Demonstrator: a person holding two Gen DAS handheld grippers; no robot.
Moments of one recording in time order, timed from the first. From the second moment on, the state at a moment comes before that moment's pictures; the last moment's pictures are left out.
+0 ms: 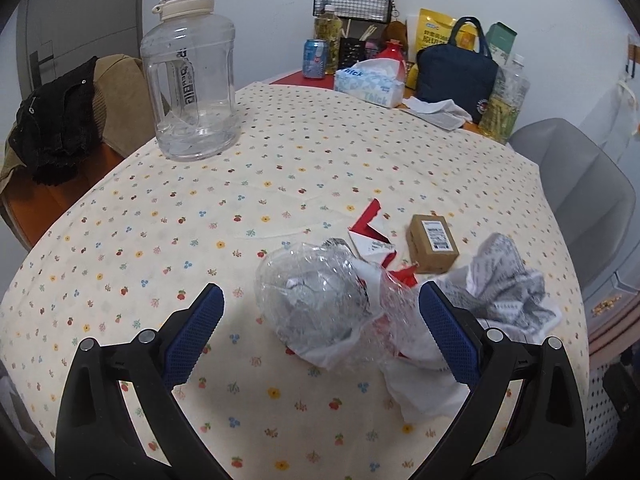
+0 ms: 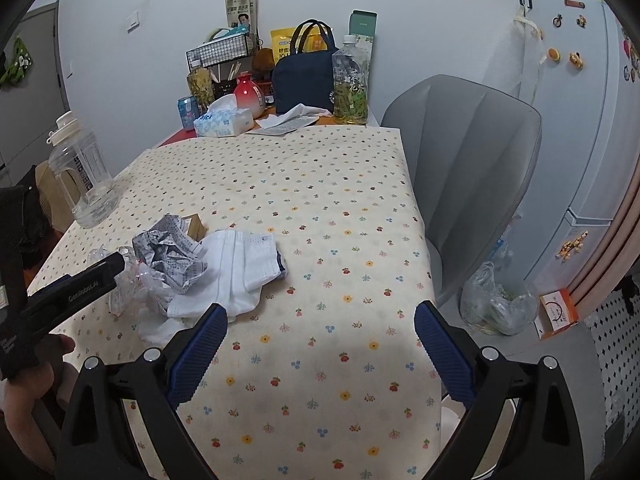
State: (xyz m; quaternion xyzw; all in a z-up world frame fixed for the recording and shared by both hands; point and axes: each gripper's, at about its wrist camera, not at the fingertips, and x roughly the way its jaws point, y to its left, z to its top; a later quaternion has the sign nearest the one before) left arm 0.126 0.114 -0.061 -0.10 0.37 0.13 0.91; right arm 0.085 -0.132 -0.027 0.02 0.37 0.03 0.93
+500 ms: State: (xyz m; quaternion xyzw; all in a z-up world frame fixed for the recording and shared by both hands) left arm 0.143 0.130 -0.085 -0.11 0.40 0.17 0.89; right arm 0.102 -0.107 -0.035 0.00 0.38 0.05 0.92
